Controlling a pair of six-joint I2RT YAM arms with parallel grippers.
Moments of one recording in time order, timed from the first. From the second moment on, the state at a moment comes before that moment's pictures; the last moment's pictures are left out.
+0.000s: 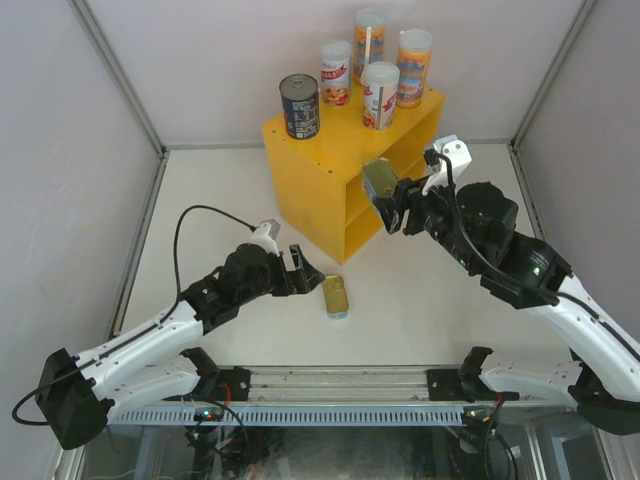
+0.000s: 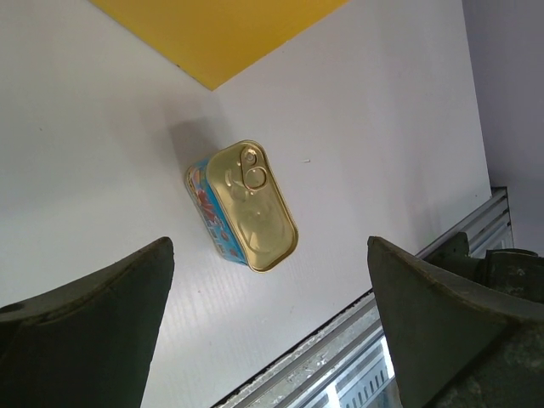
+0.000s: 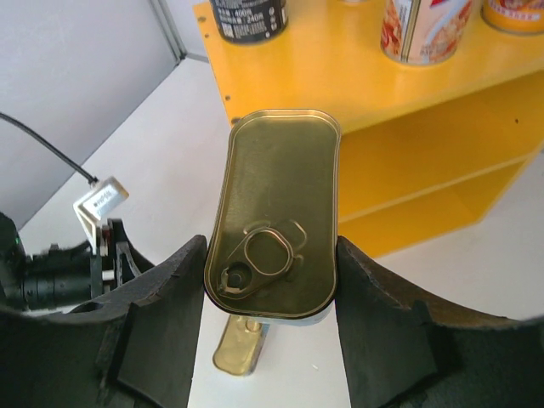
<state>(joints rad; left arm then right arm) -0.78 0.93 0.62 -0.20 -0.01 -0.79 0.90 0.99 1.41 -0.61 0.38 0.20</state>
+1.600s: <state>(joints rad) -0.76 0.98 0.58 -0.17 0.00 -0.83 0.39 1.49 1.73 -0.47 -0.40 0.08</state>
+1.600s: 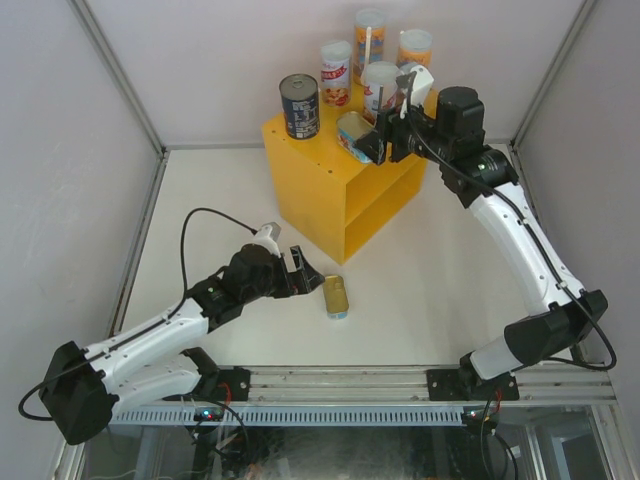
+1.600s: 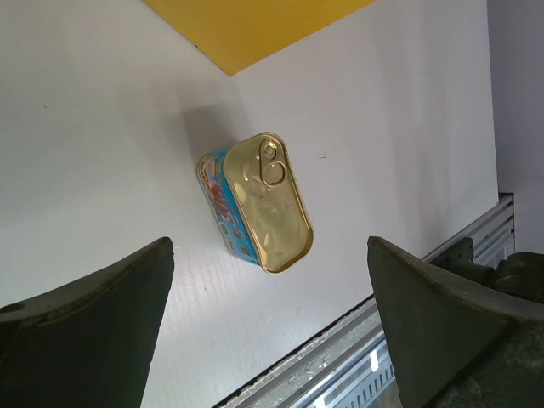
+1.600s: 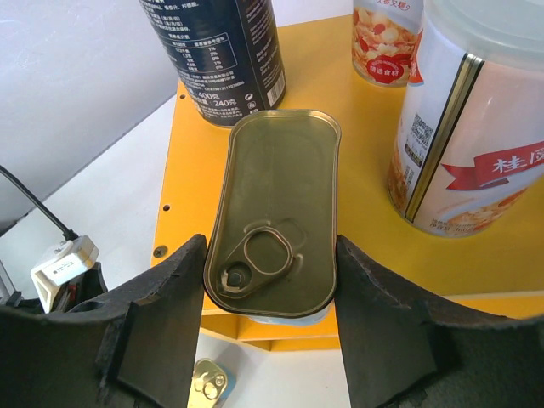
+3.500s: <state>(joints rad) -0.77 0.96 0.58 -0.14 -0.02 -0.88 0.35 1.53 1.84 -0.48 -0.51 0.05</state>
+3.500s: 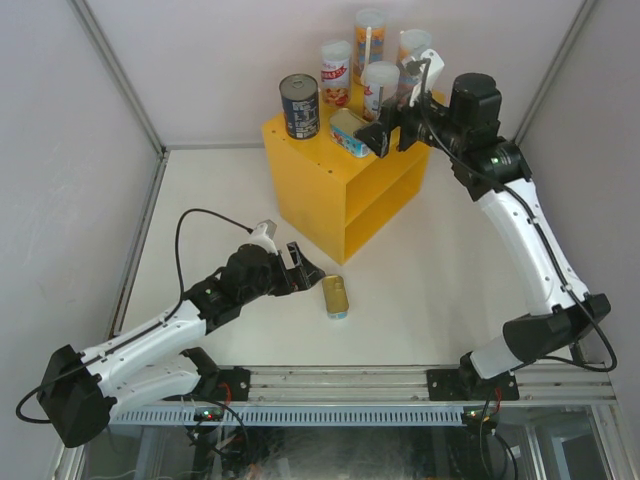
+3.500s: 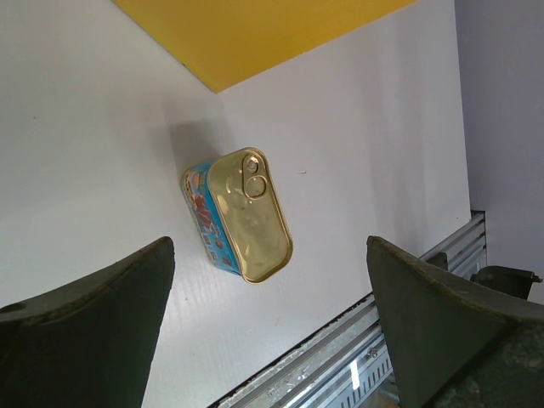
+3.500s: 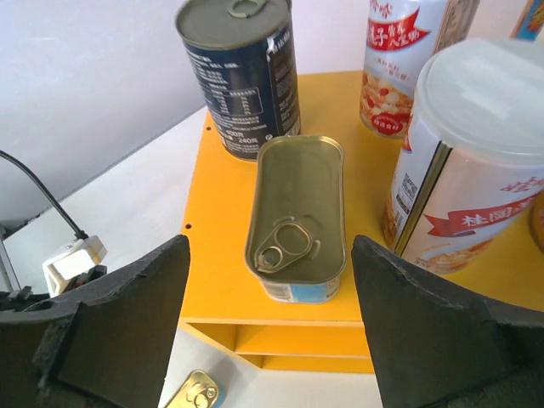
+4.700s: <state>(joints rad) -0.77 0.85 0.45 -0.12 -0.03 -0.95 1.31 1.06 0.74 -0.43 0.69 0.61</state>
